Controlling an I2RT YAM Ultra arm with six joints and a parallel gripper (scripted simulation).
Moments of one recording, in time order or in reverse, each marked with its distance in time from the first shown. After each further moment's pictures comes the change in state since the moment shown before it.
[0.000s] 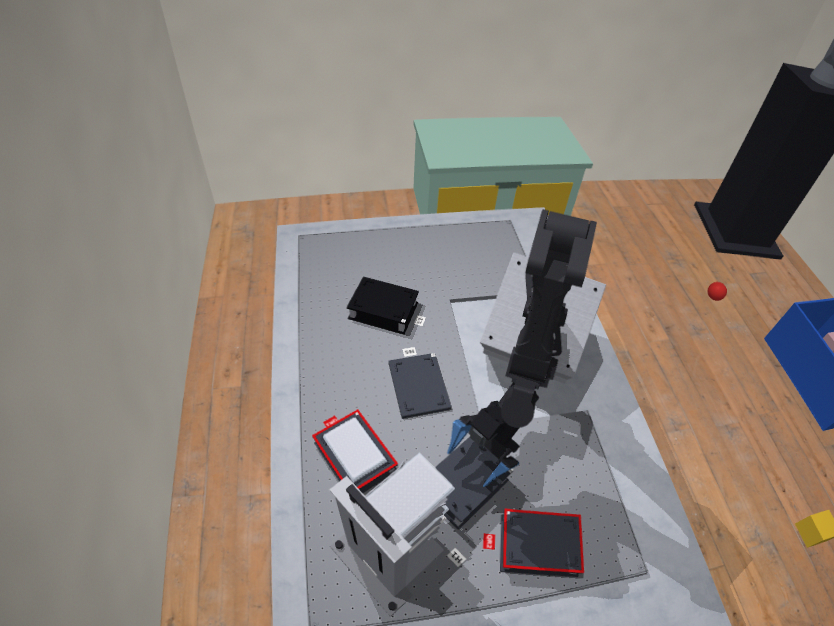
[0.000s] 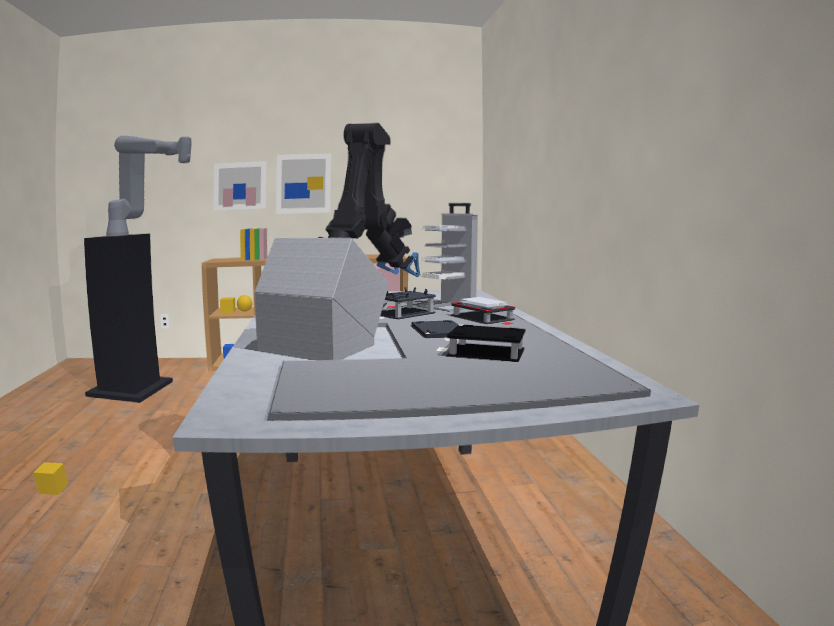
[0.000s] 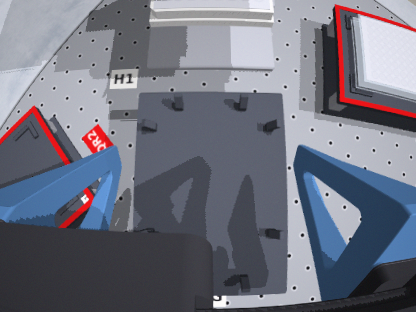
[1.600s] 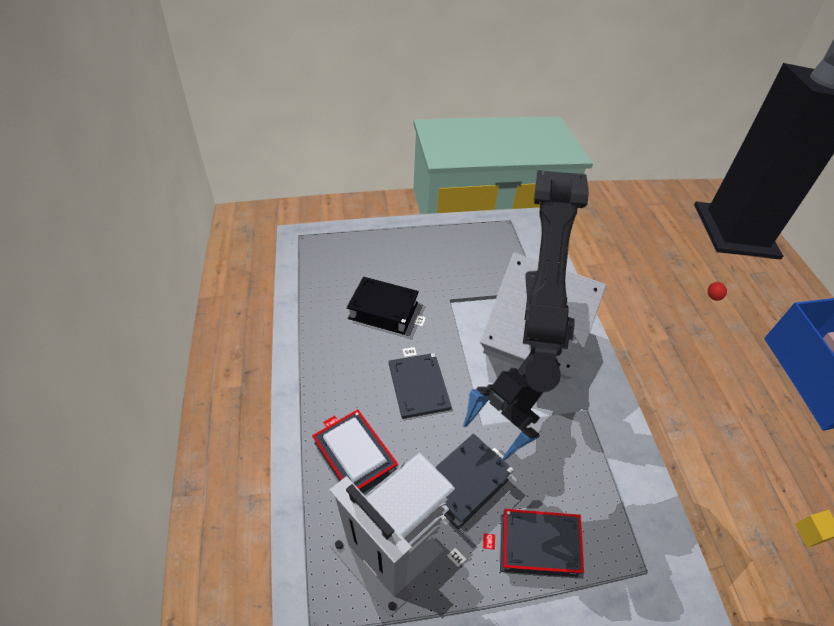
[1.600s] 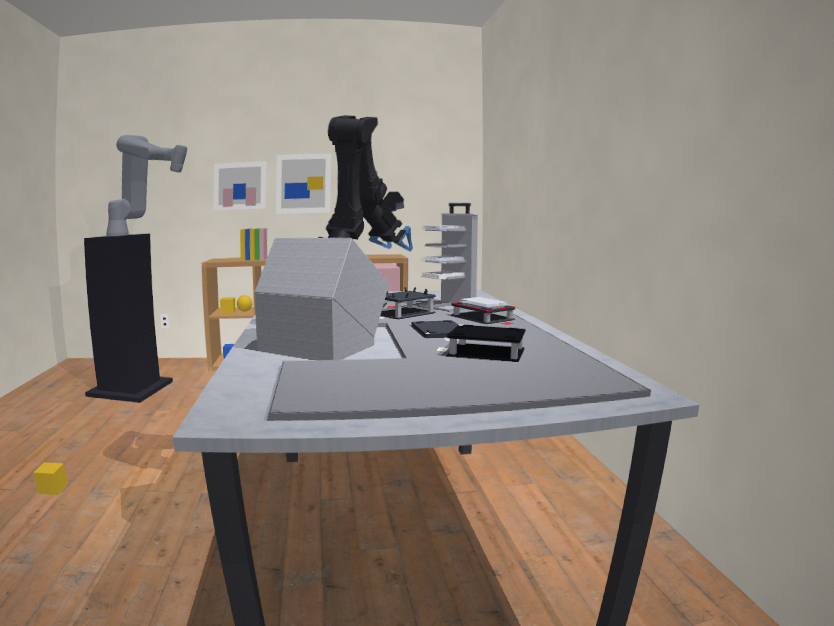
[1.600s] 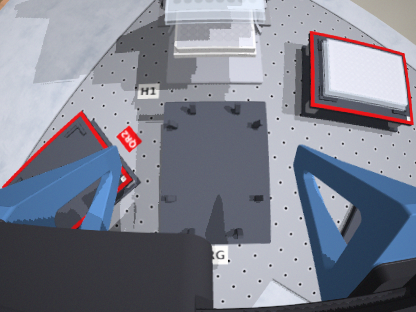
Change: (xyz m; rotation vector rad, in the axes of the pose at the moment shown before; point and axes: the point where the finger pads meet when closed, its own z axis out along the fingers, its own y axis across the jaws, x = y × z) arm -0.038 0.004 -0.080 -0.011 -0.029 0.017
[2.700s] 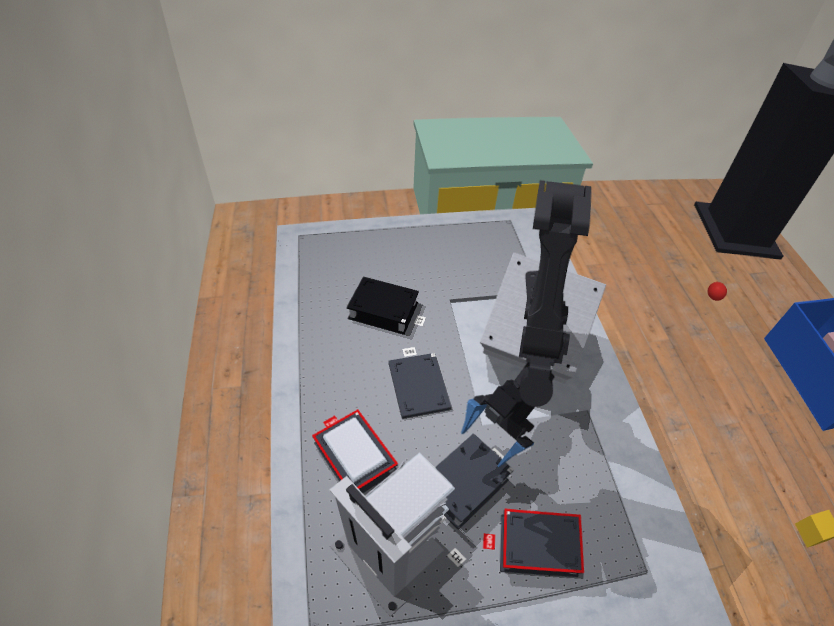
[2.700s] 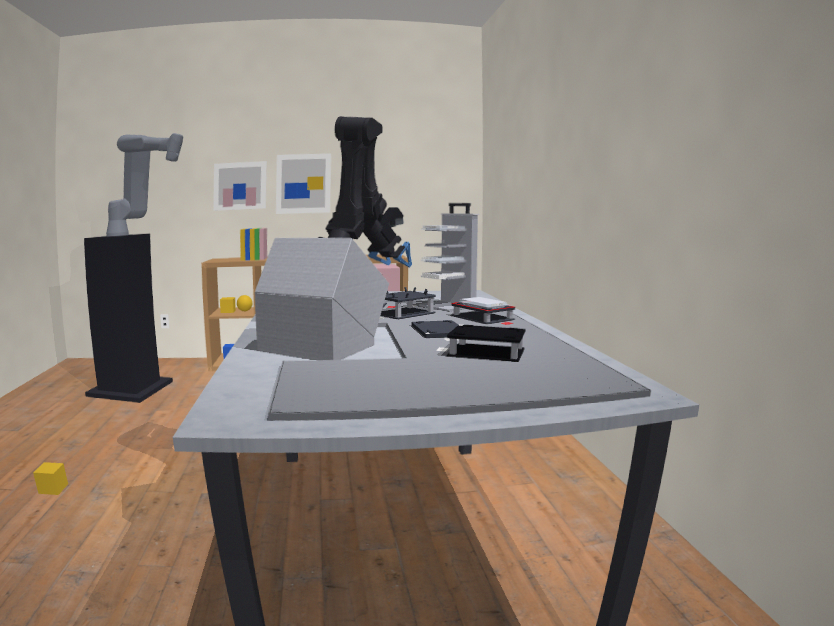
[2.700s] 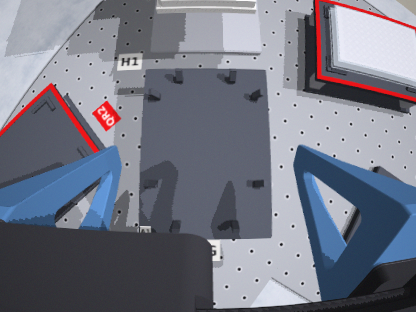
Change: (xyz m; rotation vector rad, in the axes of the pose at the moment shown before) arm 0.042 -0.007 0.029 0.024 0.041 -0.024
